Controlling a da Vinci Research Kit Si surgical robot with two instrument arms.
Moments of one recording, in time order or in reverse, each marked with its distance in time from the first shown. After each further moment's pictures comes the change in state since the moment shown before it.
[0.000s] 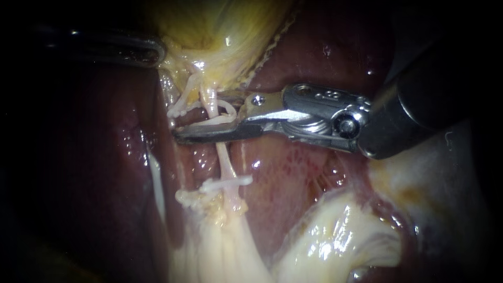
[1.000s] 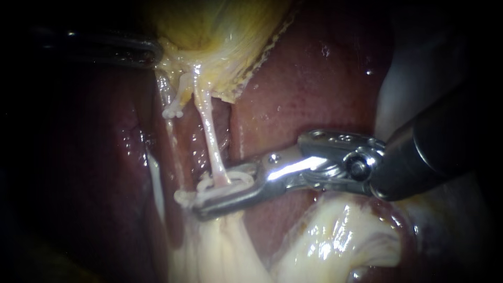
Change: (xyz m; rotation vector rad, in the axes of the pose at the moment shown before) right arm -0.005 -0.004 -0.002 0.330 -0.119 0.250; left arm 0.000 0.000 0.000 0.007 0.001 0.003
